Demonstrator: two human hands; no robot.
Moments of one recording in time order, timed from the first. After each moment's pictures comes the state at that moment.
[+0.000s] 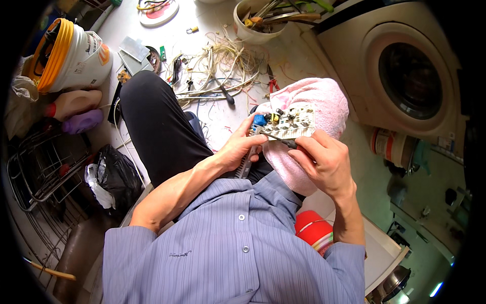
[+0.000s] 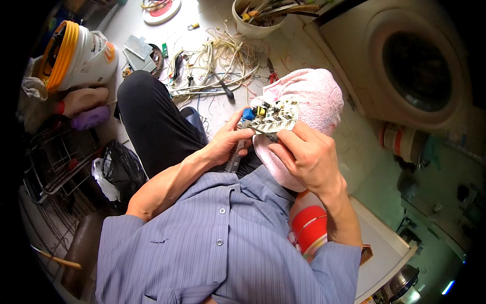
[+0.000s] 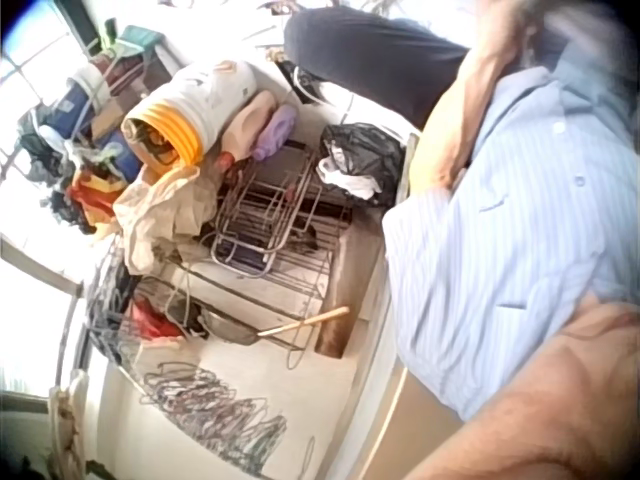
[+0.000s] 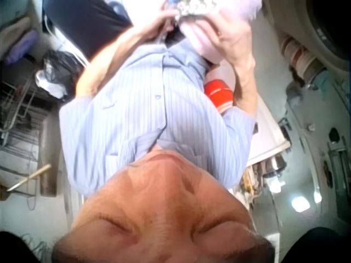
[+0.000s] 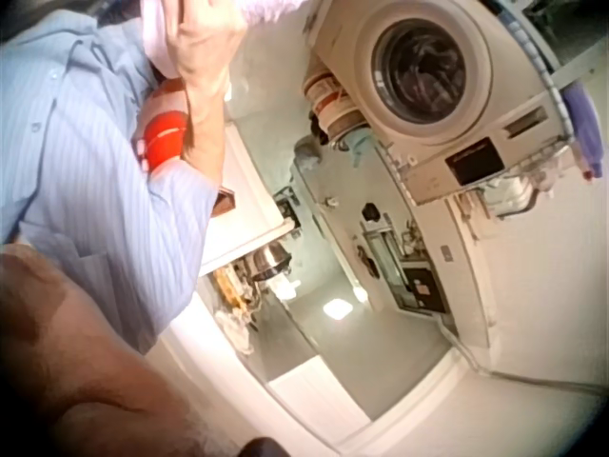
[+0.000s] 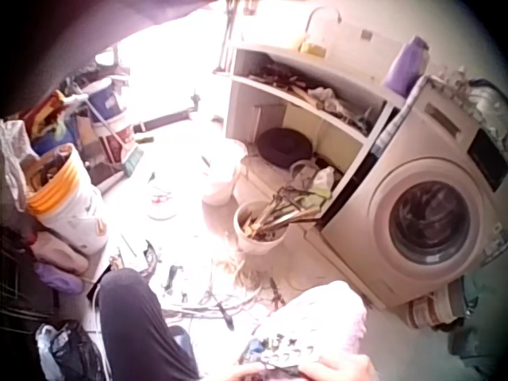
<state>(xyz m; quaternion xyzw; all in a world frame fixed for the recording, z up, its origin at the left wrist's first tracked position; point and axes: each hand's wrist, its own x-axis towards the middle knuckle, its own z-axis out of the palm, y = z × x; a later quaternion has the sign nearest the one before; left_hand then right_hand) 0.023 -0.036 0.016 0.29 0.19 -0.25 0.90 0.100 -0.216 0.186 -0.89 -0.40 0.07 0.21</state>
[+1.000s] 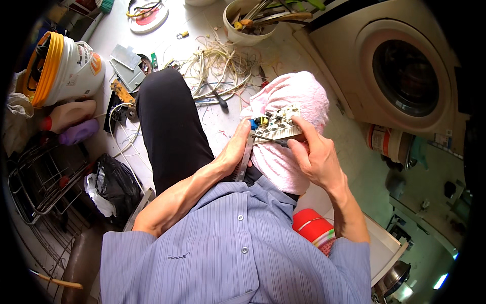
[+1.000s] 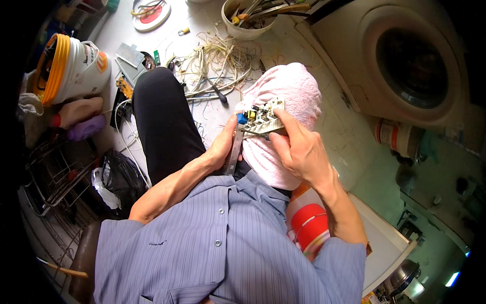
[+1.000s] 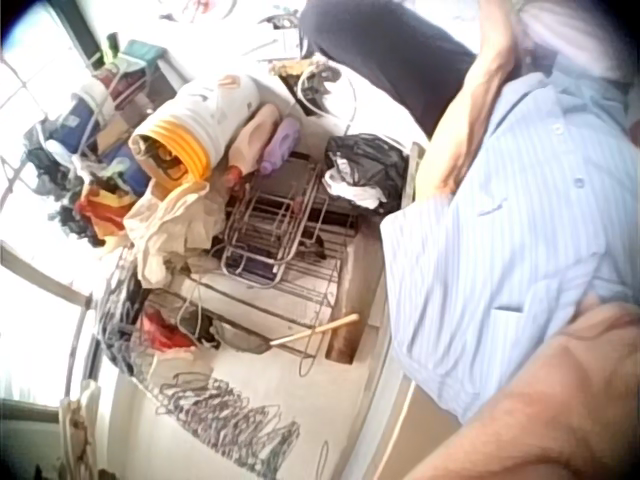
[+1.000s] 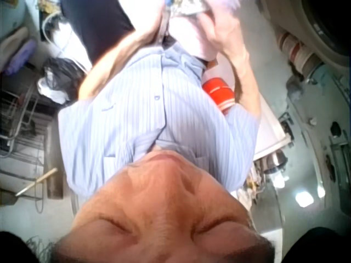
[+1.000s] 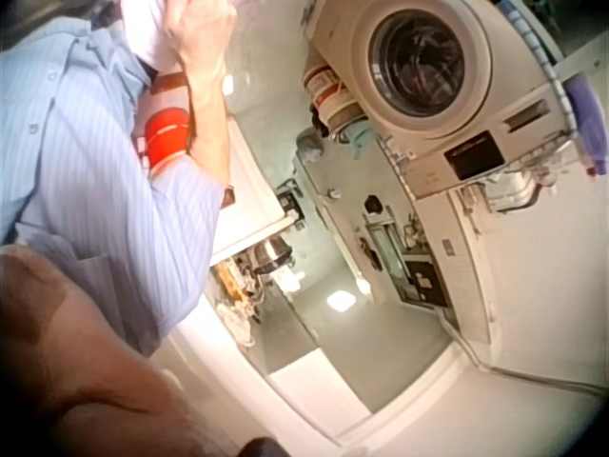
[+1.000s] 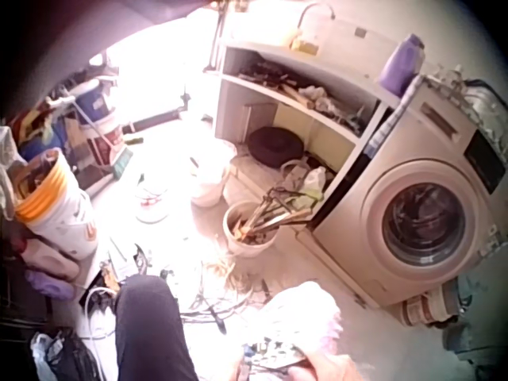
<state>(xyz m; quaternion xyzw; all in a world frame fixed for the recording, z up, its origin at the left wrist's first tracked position) 0.030 -0.040 -0.010 0.39 0.20 -0.34 0.83 0.114 -0.228 0.164 -0.89 -0.29 0.14 0.30</state>
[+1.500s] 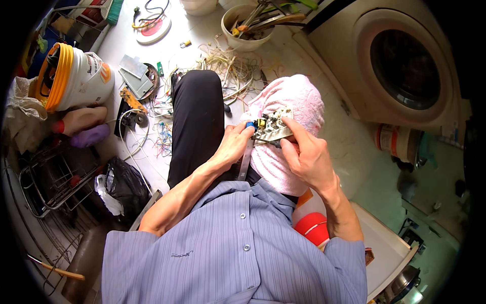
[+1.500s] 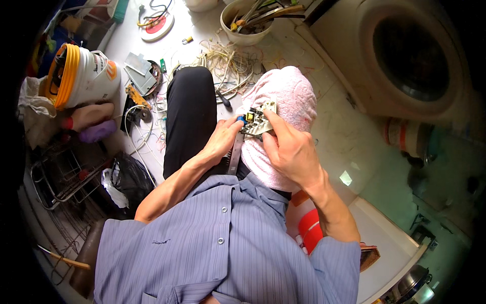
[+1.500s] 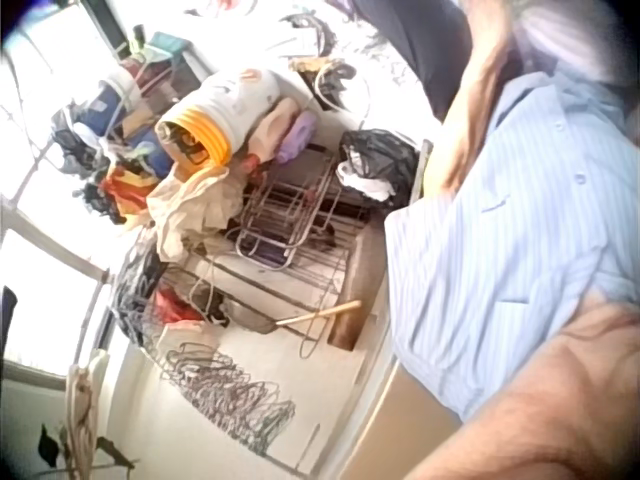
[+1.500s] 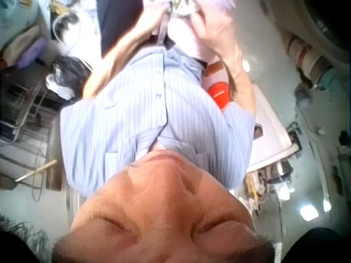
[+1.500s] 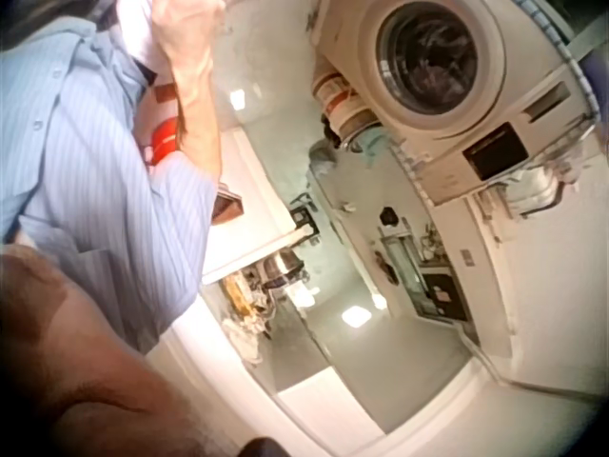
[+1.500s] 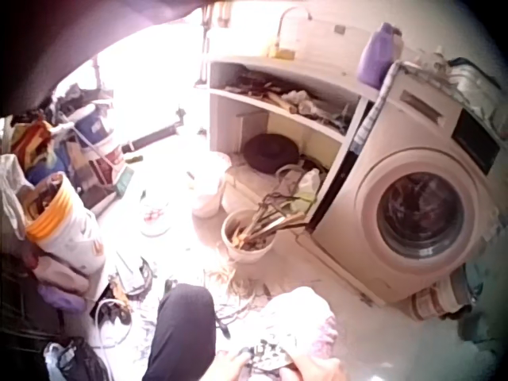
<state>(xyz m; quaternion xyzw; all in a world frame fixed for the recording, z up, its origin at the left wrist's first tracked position) 0.045 -0.047 0.021 0.74 0.17 -0.20 0.61 0.107 -0.231 0.161 -0.89 -0.29 0.09 0.35</state>
